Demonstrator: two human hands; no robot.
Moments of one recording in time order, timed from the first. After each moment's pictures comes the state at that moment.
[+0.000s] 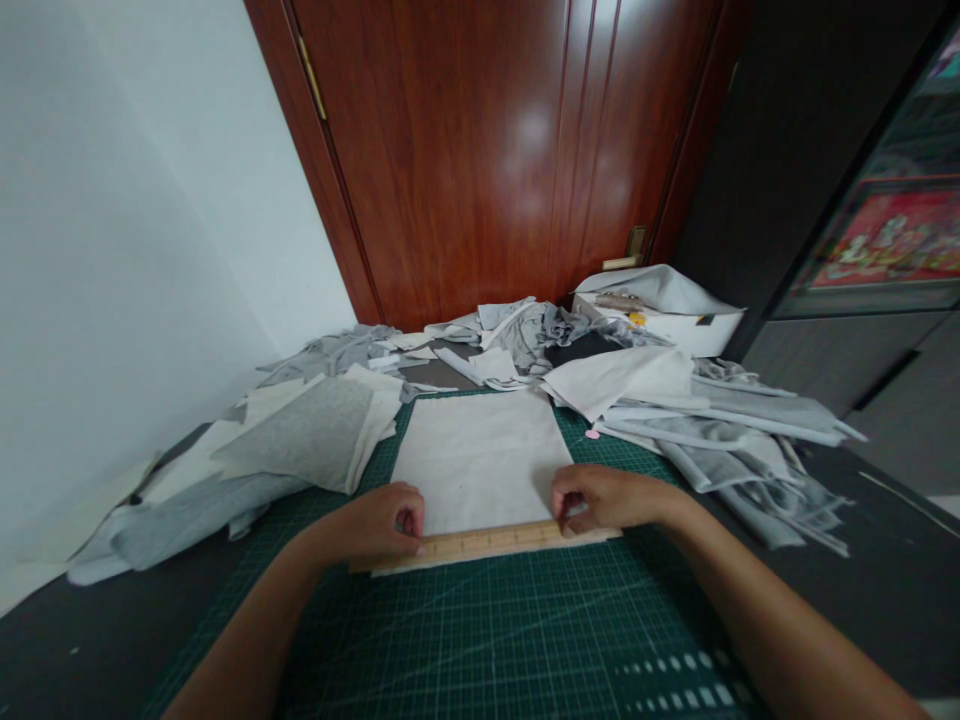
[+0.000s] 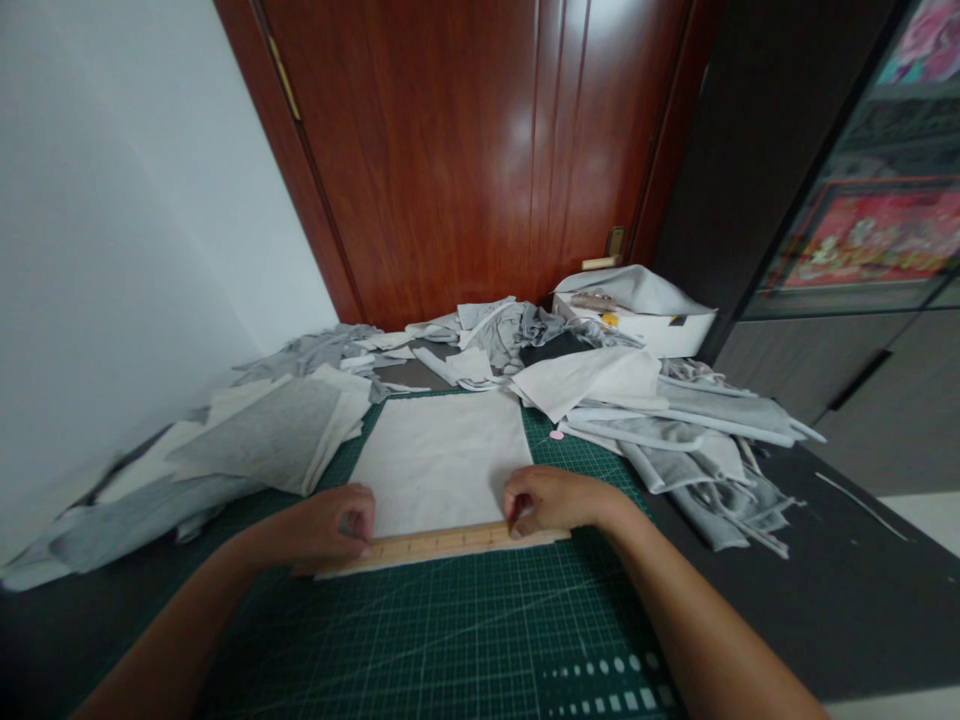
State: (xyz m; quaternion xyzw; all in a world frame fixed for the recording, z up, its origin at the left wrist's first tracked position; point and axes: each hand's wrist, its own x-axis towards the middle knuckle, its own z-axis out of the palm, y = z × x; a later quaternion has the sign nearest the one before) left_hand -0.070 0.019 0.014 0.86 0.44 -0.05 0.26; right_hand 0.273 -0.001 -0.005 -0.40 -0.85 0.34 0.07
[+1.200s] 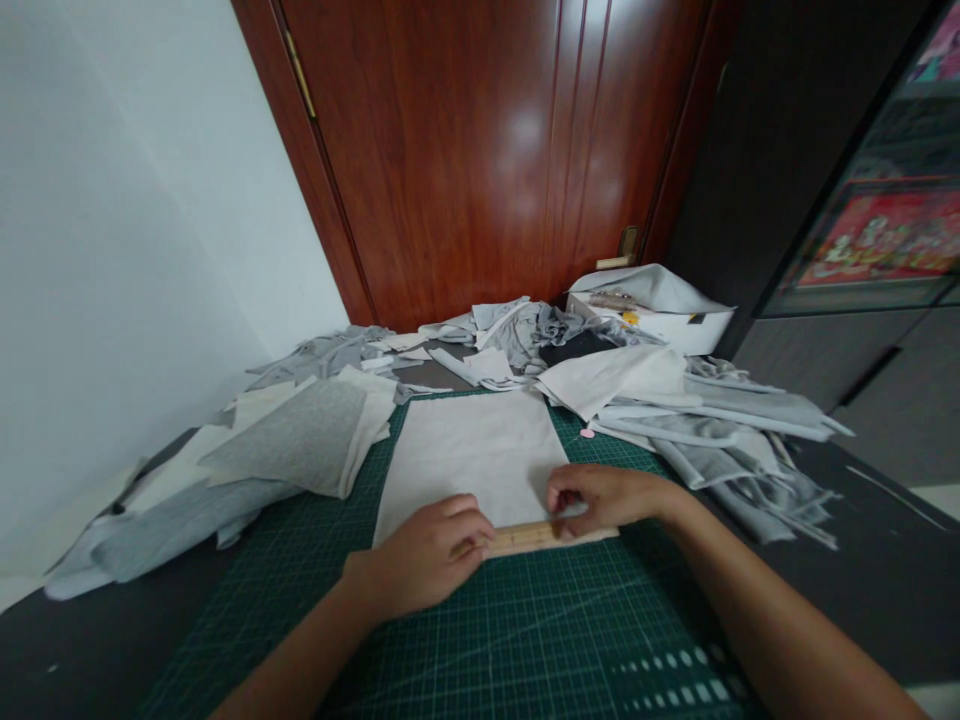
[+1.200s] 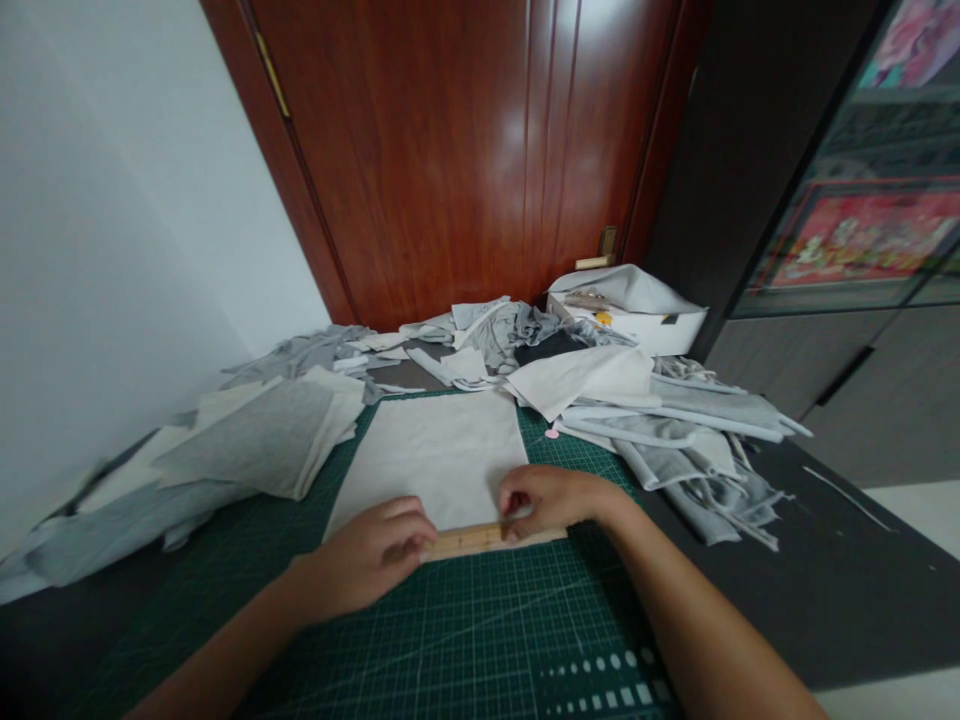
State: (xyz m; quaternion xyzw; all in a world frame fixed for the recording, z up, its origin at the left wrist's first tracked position) left_hand -0.012 -0.022 0.007 0.91 0.33 0.09 0.22; right_hand 0.278 0.001 -0.007 -0.39 -0.85 0.35 0.08
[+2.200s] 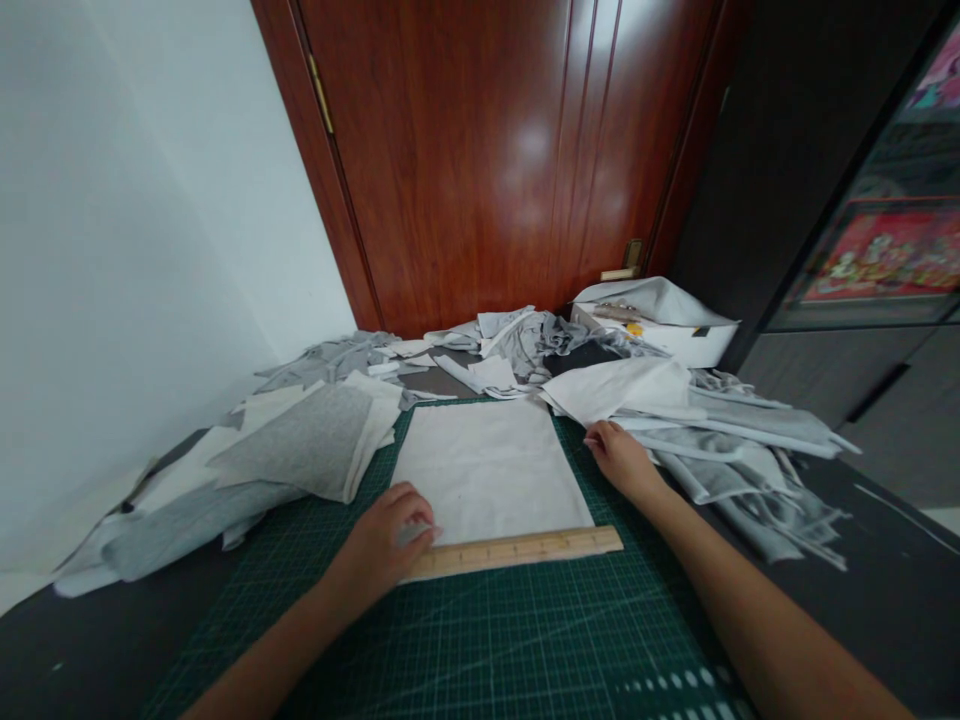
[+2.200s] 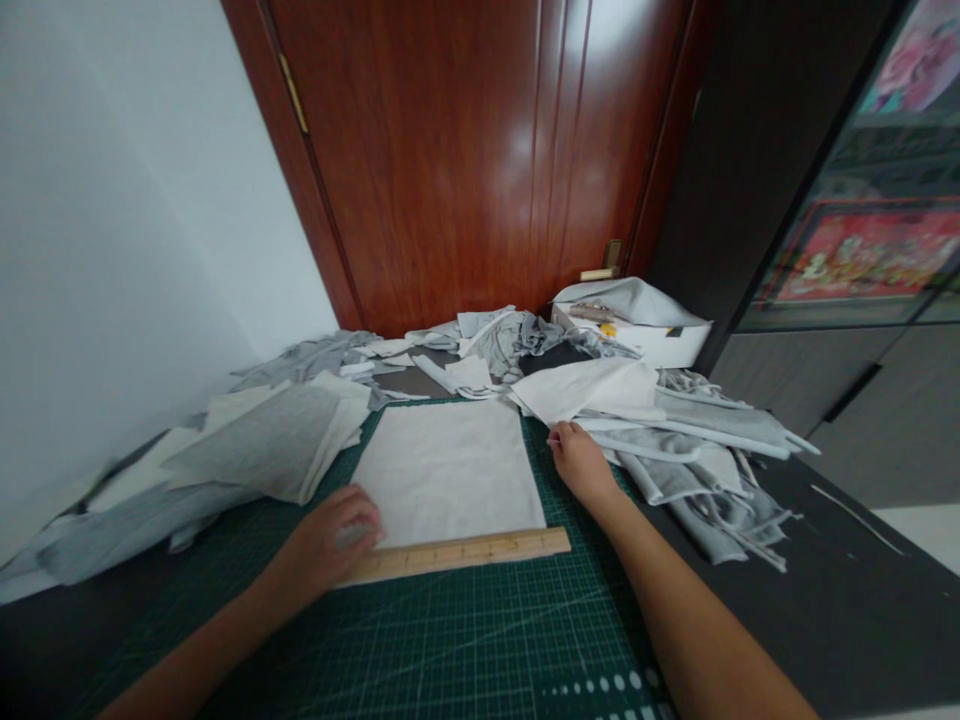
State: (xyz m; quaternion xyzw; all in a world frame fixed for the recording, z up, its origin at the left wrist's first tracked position) left_hand -0.057 -0.010 -0.012 0.84 0.48 0.21 0.14; right_hand 0.314 0.045 -0.051 -0.66 -0.70 0.01 0.26
